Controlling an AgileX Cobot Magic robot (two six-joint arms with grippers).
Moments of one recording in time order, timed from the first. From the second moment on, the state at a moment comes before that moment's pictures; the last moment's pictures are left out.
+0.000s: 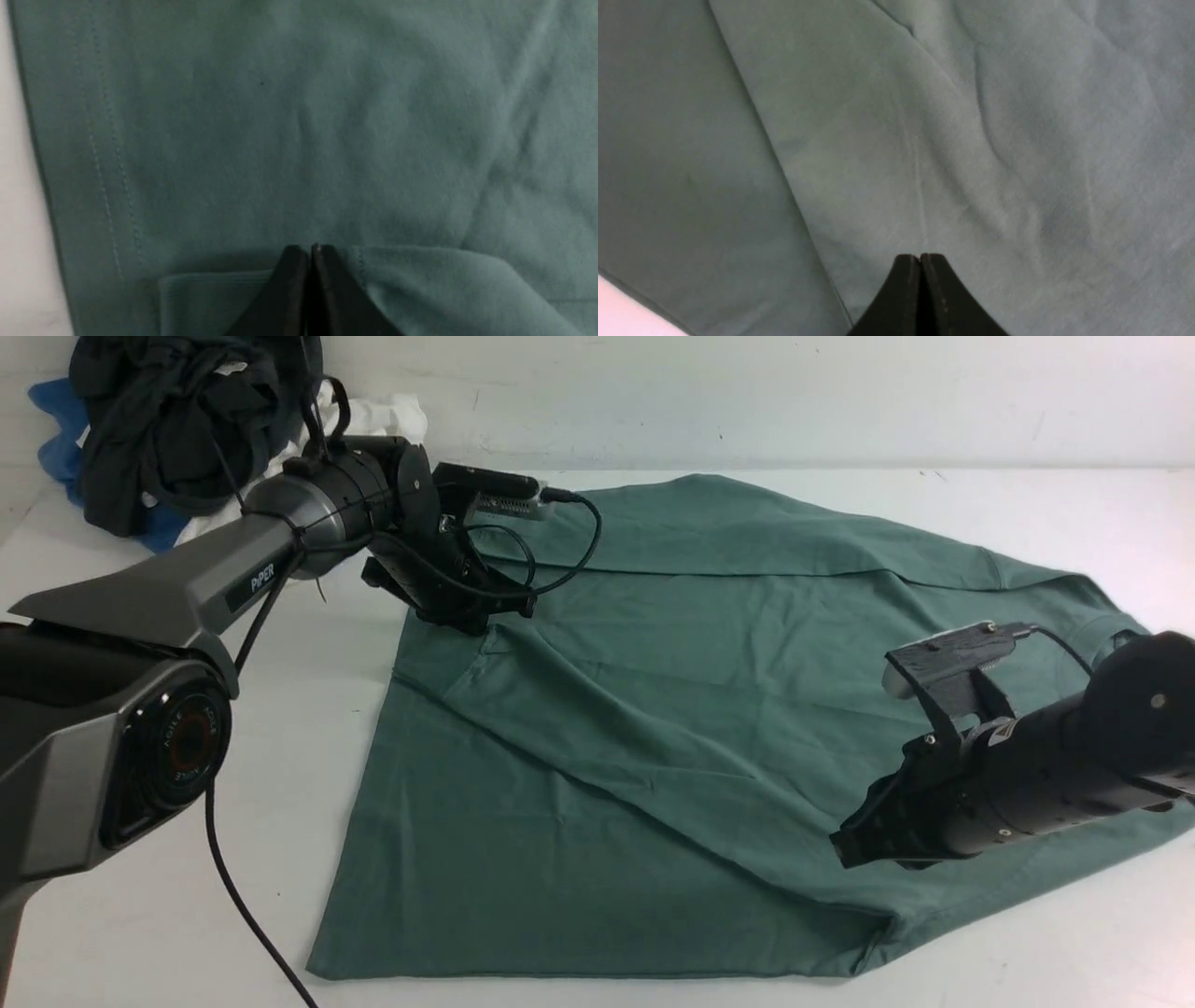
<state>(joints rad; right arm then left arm) 0.32 1.62 -0.85 0.54 0.52 -0.60 -0.23 2.46 -2.12 -0.15 0.84 0.12</state>
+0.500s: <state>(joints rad) 0.32 1.75 -0.86 0.64 0.64 -0.60 -0.19 2.41 -2.12 -0.04 0.90 0.12</state>
